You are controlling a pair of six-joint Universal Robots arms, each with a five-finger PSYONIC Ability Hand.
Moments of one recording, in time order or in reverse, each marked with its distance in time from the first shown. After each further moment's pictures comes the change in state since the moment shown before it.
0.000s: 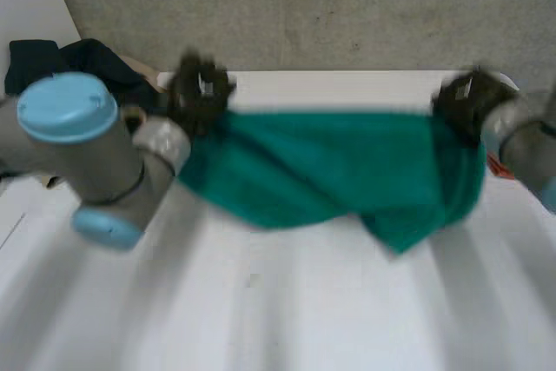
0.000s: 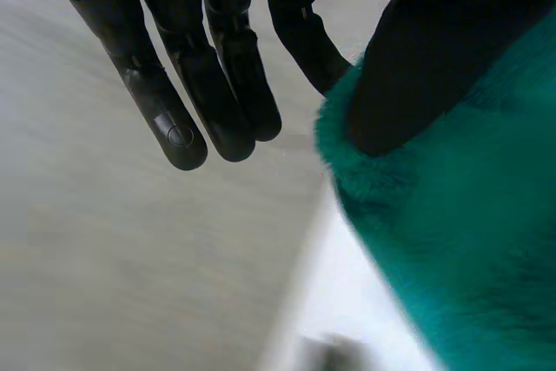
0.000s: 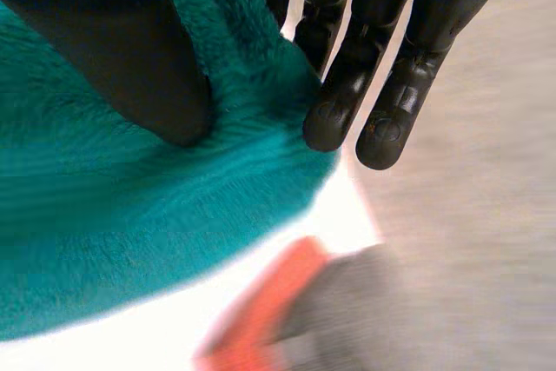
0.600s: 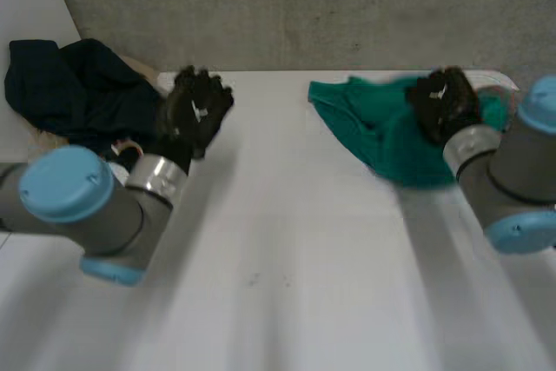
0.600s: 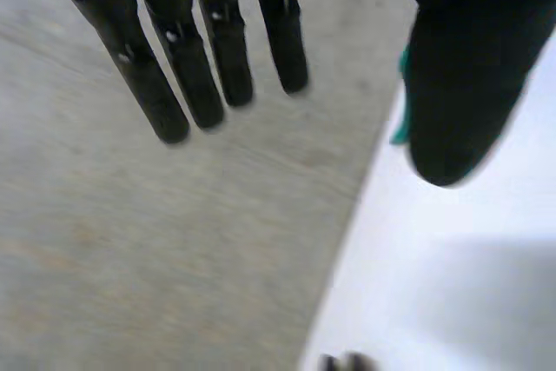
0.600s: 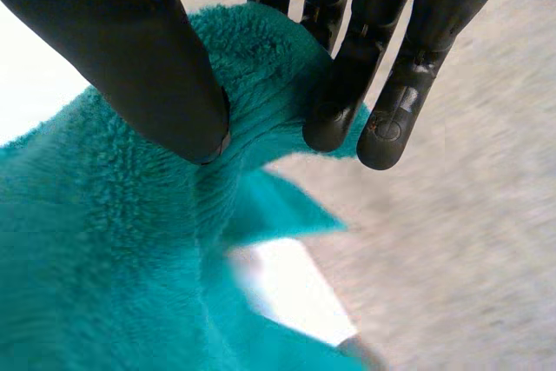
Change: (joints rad) left arm 0.025 0.022 -0.330 0.408 0.050 -0.049; right arm 0.069 0.042 0.221 -0.456 0.006 0.217; left_hand -0.552 -0.494 -0.478 -0.487 -0.483; right_hand 0.019 0.002 0.007 0.000 0.000
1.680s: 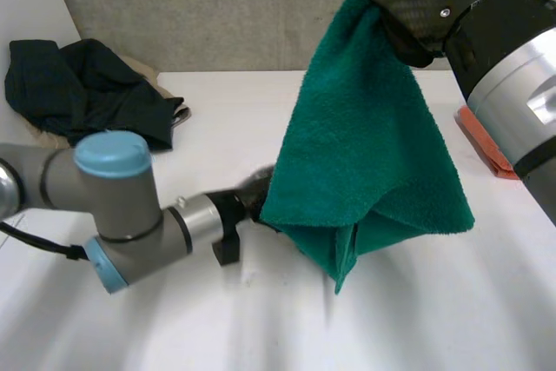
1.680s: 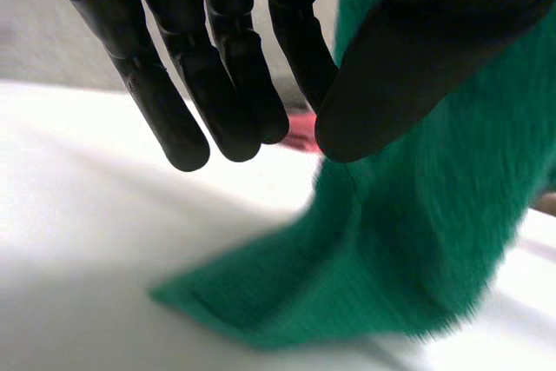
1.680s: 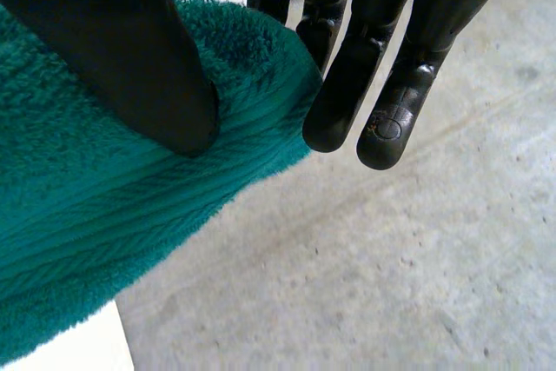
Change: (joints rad) left arm -0.015 -0.164 0.241 -0.524 0.549 -1.117; right arm 0.271 -0.582 0.005 0.219 -0.060 -0.018; left_hand 0.629 0.617 0.593 0.608 0.571; right_hand 0.000 0.000 0.000 0.006 0.007
